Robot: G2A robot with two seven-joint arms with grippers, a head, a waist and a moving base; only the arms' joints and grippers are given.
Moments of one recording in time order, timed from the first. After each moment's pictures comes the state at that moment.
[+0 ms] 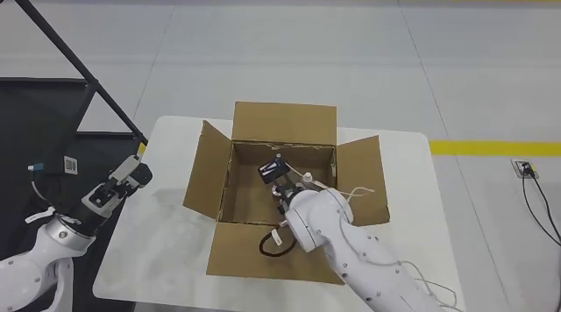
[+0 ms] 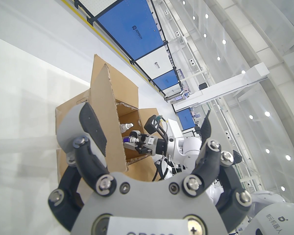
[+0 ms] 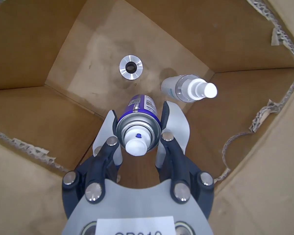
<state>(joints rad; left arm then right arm) 1.30 -1.16 -1.94 -1.80 -0.17 -0.22 -0.82 -0.64 -1.51 0.78 -1.43 -1.33 0.25 1.27</state>
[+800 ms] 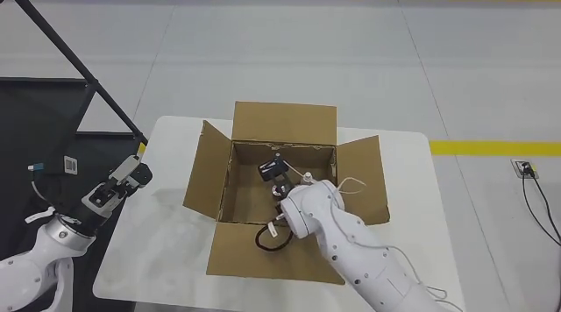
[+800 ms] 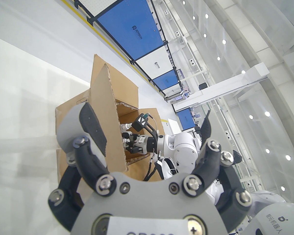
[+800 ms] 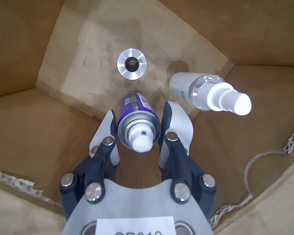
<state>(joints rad) 1.30 -1.16 -1.94 -1.80 -0.17 -0.22 -0.82 -0.62 -1.56 0.81 -1.32 -1.29 0.24 1.28</state>
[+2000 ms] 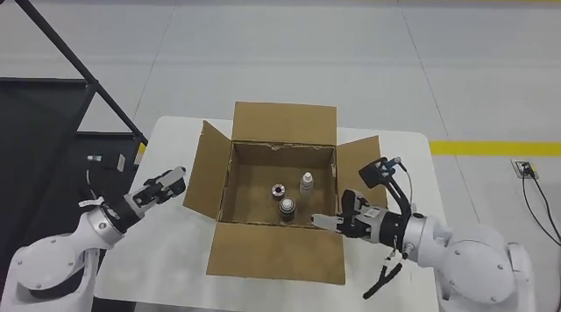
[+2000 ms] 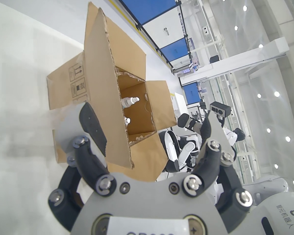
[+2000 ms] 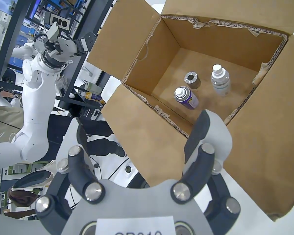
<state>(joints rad) 1.22 -1.13 -1.77 -1.75 -0.08 -0.15 -0.95 -1.16 -1.44 1.54 -2.10 -0.59 -0.10 1.31</state>
